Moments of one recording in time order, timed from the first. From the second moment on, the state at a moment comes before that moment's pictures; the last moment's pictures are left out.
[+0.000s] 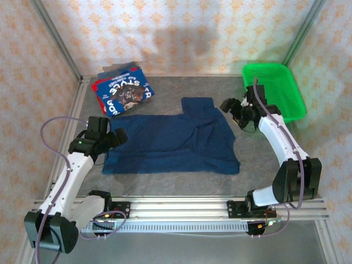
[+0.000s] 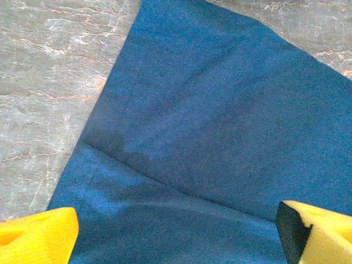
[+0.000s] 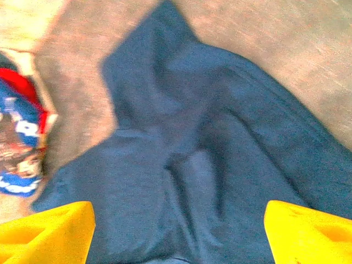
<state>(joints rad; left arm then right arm) -0.06 0.98 0.81 -0.82 -0.06 -0.58 0.08 1.42 1.13 -0.67 -0.32 0.73</state>
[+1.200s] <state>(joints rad) -0.12 1.31 0.63 -0.78 0.01 -0.79 0.19 1.48 0.79 -0.85 -0.12 0.84</state>
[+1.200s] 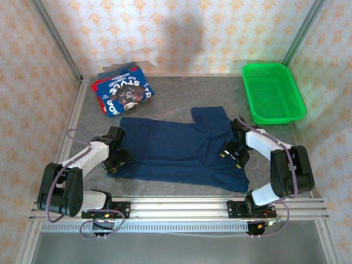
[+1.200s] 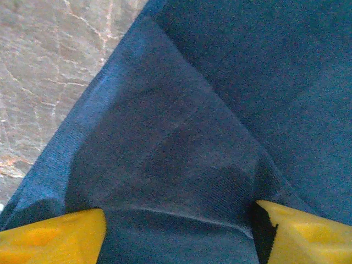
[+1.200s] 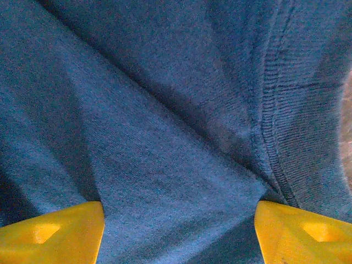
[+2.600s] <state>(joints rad) -0.01 1.50 1.19 -0.77 0.10 -0.68 0.03 2.46 2.12 -0.89 -0.34 0.53</state>
